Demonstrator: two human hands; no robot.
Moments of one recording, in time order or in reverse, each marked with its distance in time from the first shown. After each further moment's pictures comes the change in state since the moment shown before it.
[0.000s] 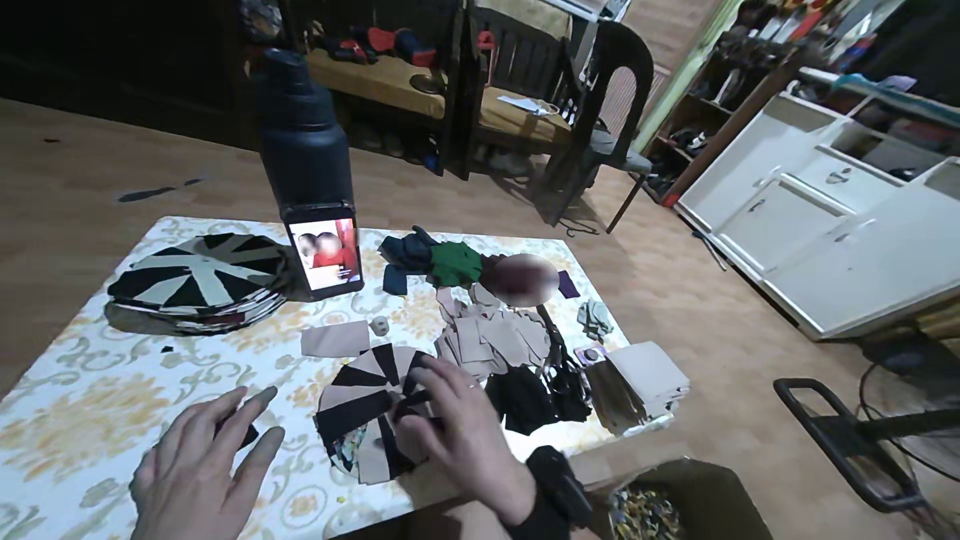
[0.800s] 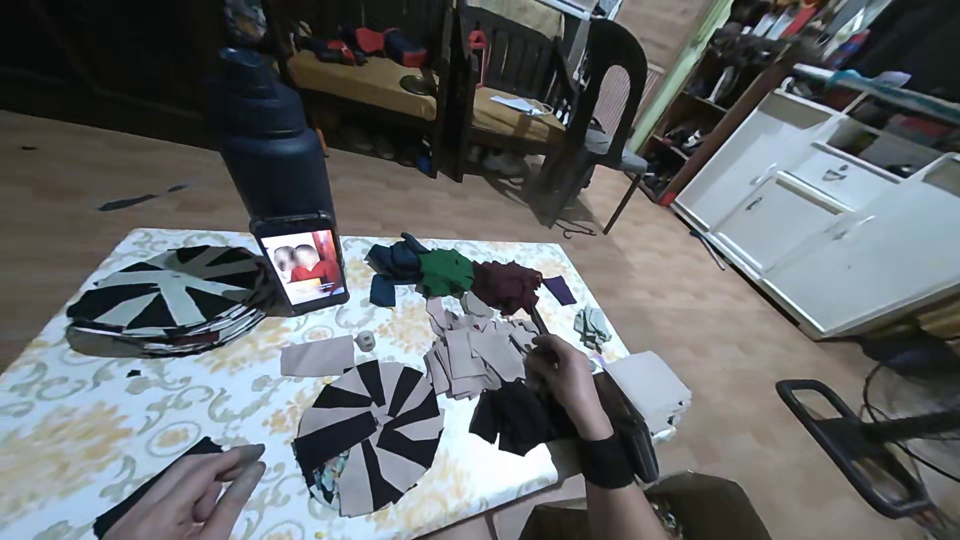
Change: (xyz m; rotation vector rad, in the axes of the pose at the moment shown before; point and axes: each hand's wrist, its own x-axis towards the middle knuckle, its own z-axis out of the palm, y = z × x) left_hand -0.003 0.001 0.002 -0.182 -0.021 0.029; right_hand 0.000 0.154 -0.092 -0.018 0.083 0.452
